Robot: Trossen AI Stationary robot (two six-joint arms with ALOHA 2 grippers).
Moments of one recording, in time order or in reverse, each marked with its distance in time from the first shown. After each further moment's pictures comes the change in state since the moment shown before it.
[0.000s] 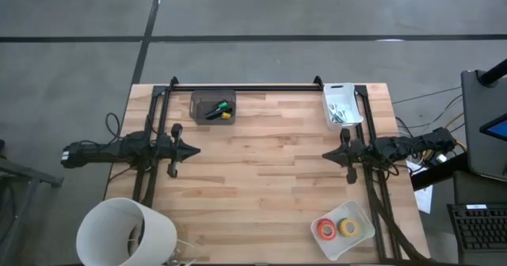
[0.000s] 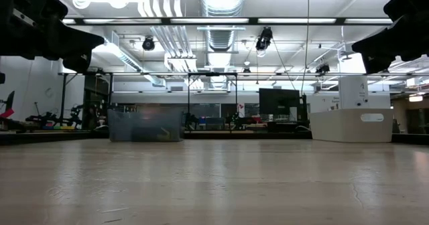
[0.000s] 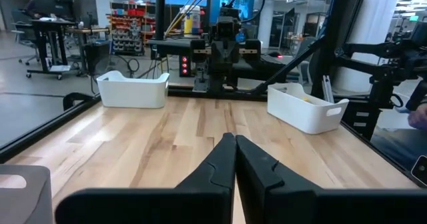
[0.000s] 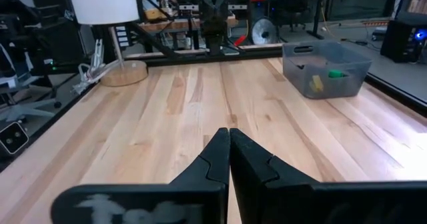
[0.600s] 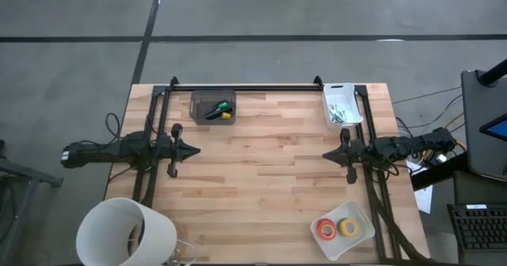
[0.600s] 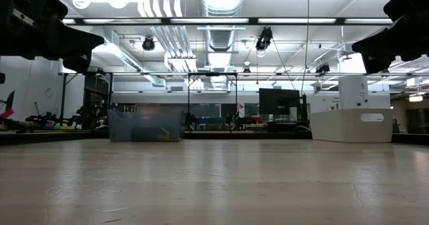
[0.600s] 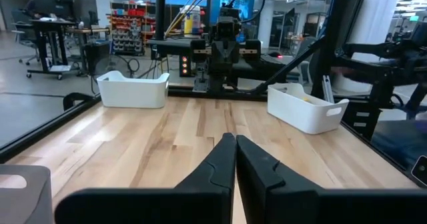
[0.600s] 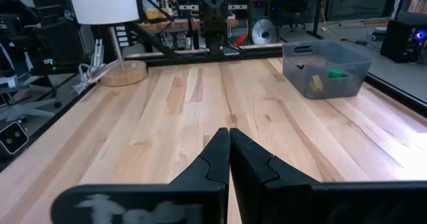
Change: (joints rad) left arm 0.000 0.000 0.000 0.000 0.000 0.000; right arm 0.000 0.000 0.000 0.000 0.000 0.000
